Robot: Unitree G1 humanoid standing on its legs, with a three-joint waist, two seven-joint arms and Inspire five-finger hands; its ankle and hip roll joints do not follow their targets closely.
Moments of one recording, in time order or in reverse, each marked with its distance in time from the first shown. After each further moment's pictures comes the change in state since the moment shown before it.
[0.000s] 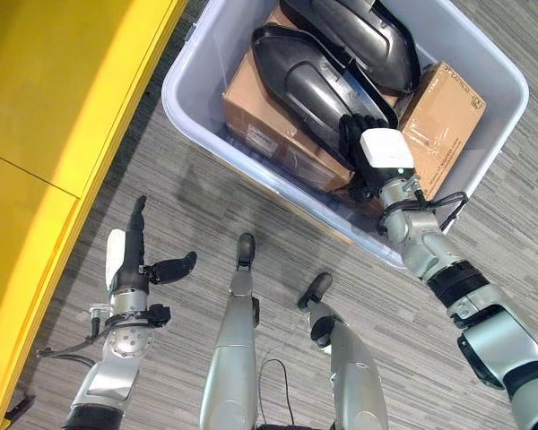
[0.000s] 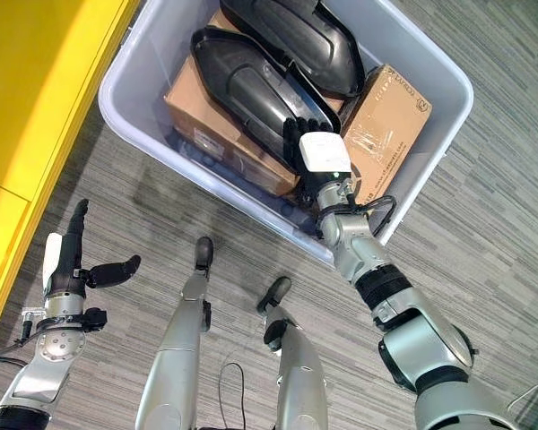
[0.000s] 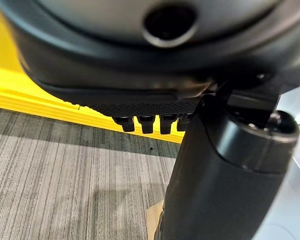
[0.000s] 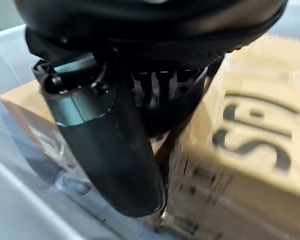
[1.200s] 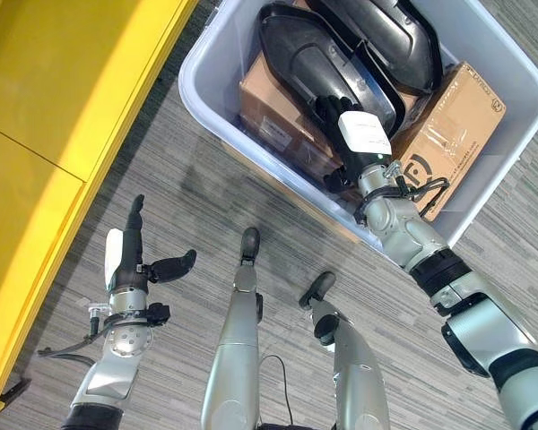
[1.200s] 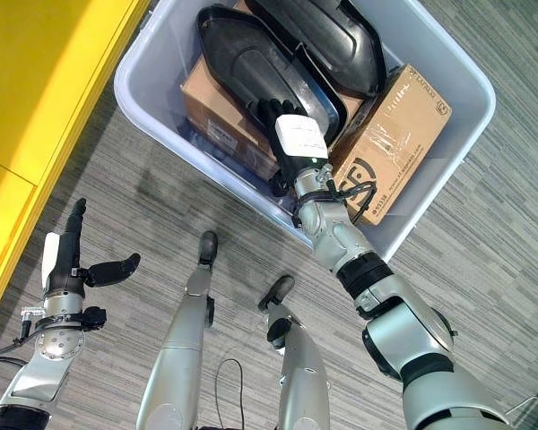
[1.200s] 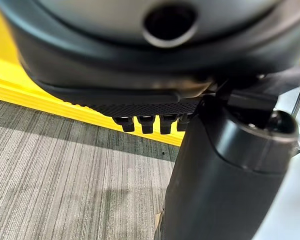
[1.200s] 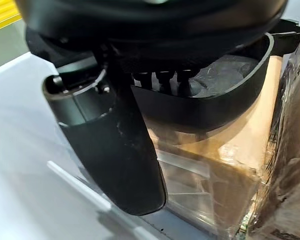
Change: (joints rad) left arm -0.002 0.001 0.003 -0.001 -0.038 -0.001 0.001; right arm -0.097 0.086 0.028 0.016 0.099 -0.004 -0.007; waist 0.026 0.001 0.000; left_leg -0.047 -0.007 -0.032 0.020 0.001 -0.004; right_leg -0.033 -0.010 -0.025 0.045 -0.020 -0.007
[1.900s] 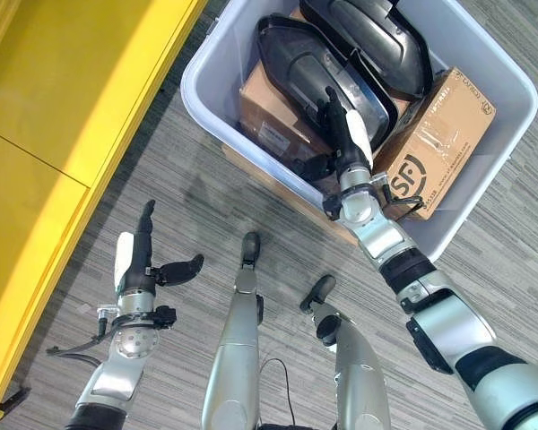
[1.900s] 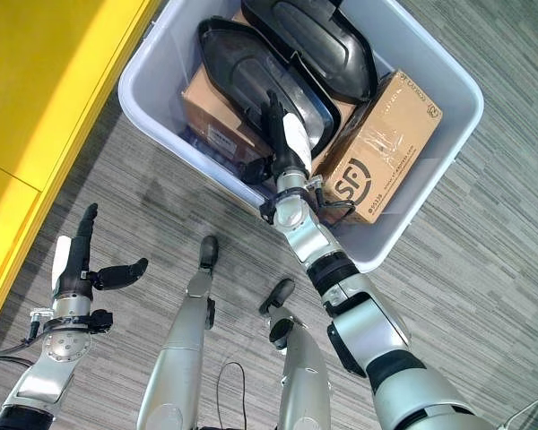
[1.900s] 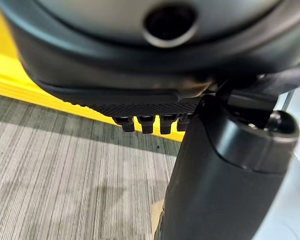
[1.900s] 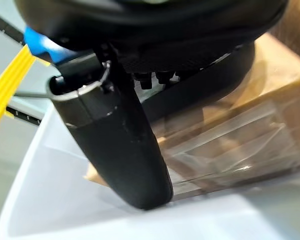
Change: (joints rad) left arm -0.012 0.001 -0.068 0.000 0.001 0.020 -0.001; right arm -0.057 0.209 -0.146 0.135 0.535 -0.089 -0.125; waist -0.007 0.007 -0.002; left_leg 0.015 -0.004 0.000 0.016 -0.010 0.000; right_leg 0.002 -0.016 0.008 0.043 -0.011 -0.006
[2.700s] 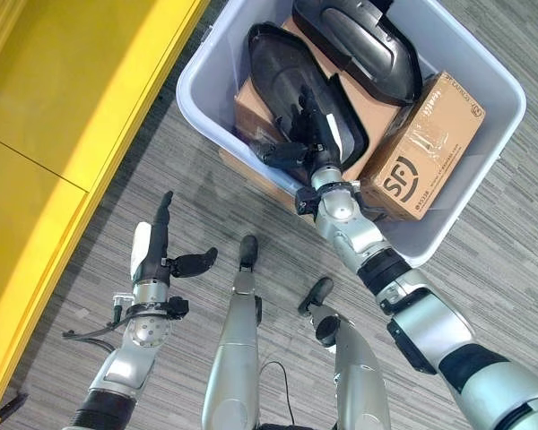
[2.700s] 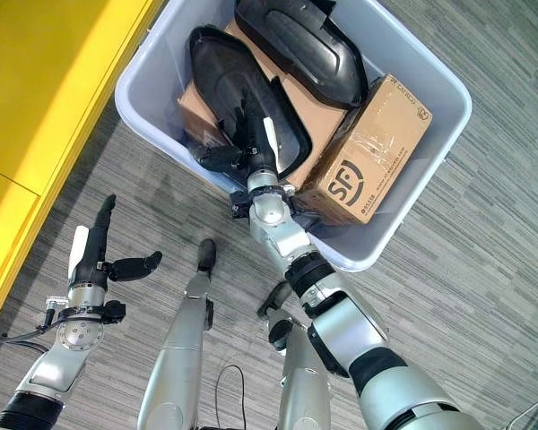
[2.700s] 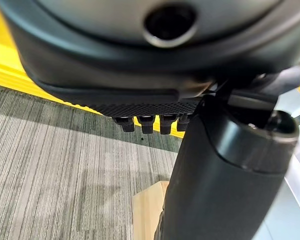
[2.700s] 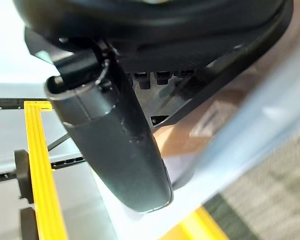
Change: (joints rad) left arm -0.064 0.000 -0.050 0.011 0.001 0.007 0.019; right arm -0.015 0.143 0.029 0.013 0.545 -0.160 0.019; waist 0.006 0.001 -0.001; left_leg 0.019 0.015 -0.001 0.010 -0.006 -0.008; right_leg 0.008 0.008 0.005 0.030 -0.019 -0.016
